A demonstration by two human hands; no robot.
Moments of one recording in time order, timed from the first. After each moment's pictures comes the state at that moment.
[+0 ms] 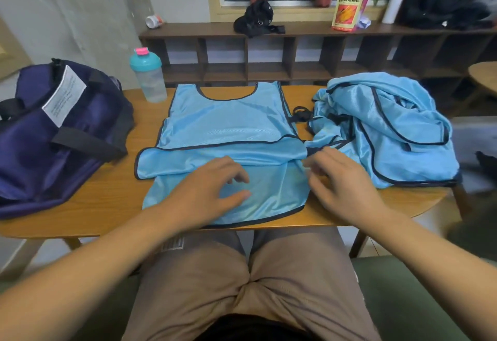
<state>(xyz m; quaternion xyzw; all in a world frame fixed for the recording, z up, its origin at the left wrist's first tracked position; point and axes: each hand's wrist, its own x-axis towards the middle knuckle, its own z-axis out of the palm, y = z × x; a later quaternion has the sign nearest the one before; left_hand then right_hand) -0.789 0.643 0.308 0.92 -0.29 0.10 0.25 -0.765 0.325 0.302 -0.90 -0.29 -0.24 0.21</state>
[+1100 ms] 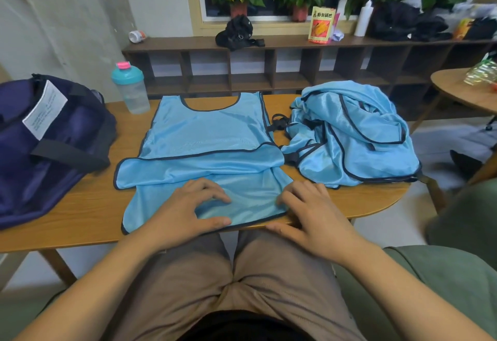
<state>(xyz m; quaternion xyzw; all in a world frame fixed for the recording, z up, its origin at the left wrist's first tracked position) -0.808 0.646 0.283 0.91 -0.24 0.03 0.32 -0.814 0.321 0.270 -0.93 -0.30 -0.18 0.13</state>
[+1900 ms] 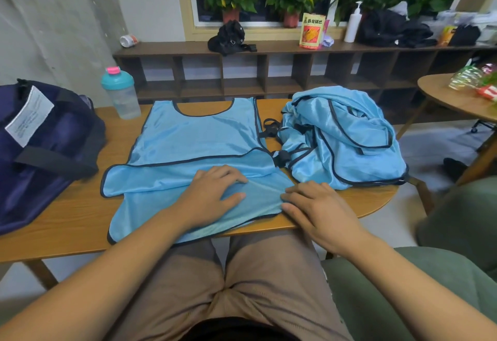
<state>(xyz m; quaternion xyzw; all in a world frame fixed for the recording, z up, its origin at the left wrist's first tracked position) -0.741 0.594 0.270 0.94 -0.28 0.08 0.18 -0.797 0.287 0.271 -0.95 -0.26 -0.16 0.10</state>
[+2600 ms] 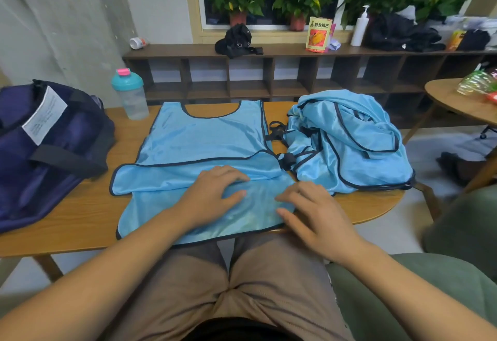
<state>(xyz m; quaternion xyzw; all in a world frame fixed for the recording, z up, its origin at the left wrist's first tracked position) -0.746 0.603 0.277 0.92 -0.28 0.11 0.24 -0.810 0.309 0.282 -0.90 -0.32 -0.22 0.21</state>
